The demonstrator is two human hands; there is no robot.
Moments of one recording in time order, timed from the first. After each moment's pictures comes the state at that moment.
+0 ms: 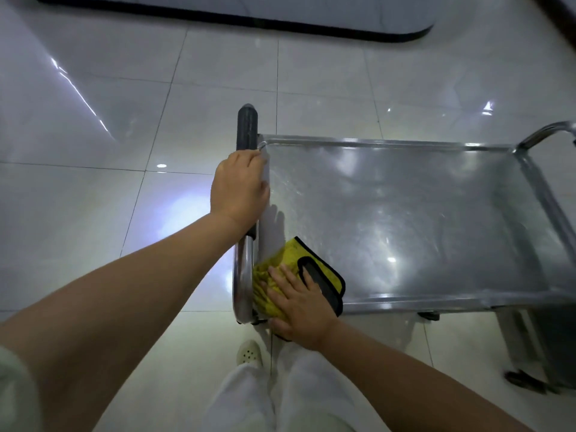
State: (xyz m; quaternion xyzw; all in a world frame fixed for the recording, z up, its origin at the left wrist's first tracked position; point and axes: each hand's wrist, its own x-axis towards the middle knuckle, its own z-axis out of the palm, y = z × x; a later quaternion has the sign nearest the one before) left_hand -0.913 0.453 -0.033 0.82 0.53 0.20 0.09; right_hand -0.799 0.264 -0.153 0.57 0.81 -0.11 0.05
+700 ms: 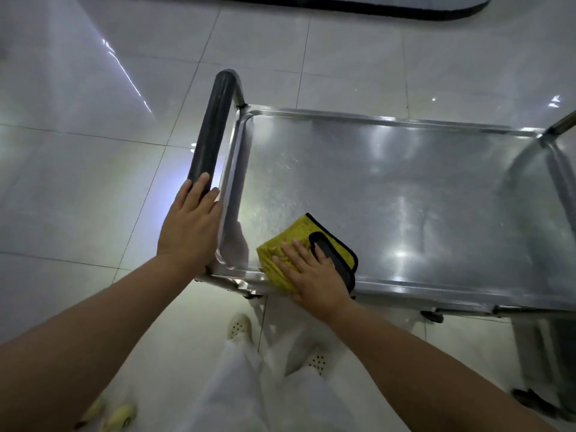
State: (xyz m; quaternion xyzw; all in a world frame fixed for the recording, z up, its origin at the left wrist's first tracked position) left_hand -0.909 0.323 -0.055 0.83 0.53 -0.10 -0.10; right_hand -0.678 0.231 -0.167 0.52 0.86 -0.03 0.02
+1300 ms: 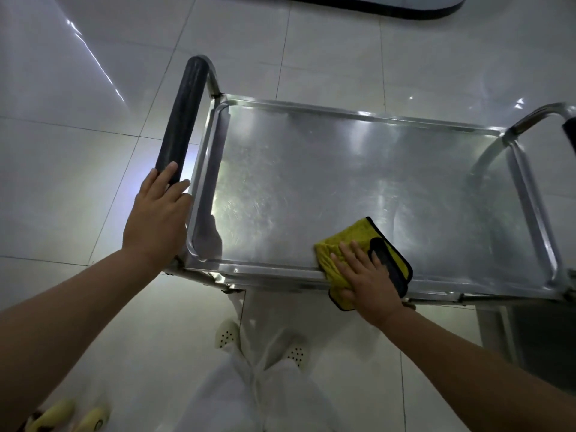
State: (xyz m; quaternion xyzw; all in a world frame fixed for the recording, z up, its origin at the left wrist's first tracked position) left_hand -0.907 0.323 -0.068 0.85 0.52 0.05 -0.05; right_hand -0.542 0.177 -0.159 0.61 0.79 -0.07 0.06
